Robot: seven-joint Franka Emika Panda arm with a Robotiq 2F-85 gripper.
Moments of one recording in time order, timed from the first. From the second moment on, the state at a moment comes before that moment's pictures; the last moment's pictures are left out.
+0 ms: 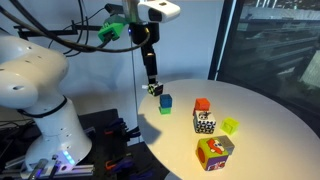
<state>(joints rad) -0.13 -0.86 -0.19 -2.72 0.03 1.95 -0.07</state>
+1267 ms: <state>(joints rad) -0.13 -0.40 -0.01 -2.41 0.00 2.02 0.18</state>
